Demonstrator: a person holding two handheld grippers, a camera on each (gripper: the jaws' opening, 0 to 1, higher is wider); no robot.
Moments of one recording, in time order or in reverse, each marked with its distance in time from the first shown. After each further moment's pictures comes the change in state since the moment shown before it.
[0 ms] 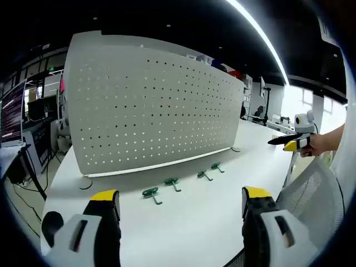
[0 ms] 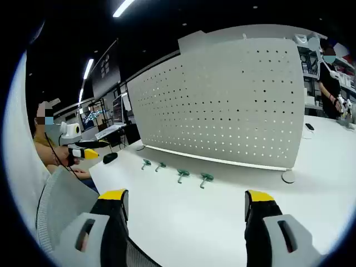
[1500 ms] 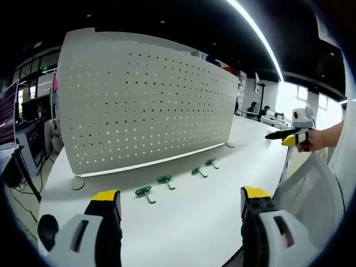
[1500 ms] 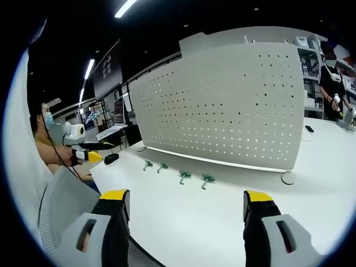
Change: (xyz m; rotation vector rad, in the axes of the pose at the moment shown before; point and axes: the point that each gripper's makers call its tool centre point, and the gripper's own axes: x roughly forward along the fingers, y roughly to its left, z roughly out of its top) left arm 0.009 -0.012 0.000 0.026 0.016 -0.062; right arm -0.011 0.007 0.003 -0.010 -0.017 -0.008
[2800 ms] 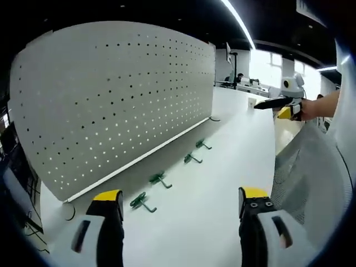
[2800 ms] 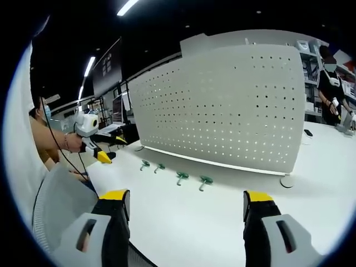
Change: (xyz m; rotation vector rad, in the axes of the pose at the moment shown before) left arm 0.050 0.008 -0.009 0.215 0.222 -0.177; right arm 0.009 -0.002 0.000 -0.027 -0.009 -0.019
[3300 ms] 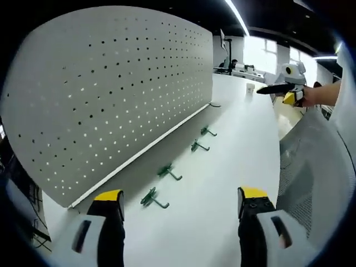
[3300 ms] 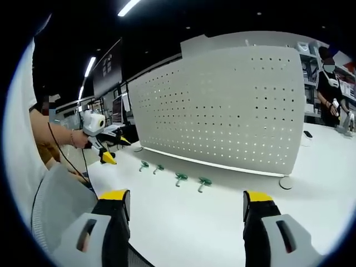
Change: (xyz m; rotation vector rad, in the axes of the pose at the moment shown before) left arm 0.011 0.024 -0.010 0.052 0.094 -0.026; right arm 0.000 -0.004 0.000 -0.001 -0.009 -0.002
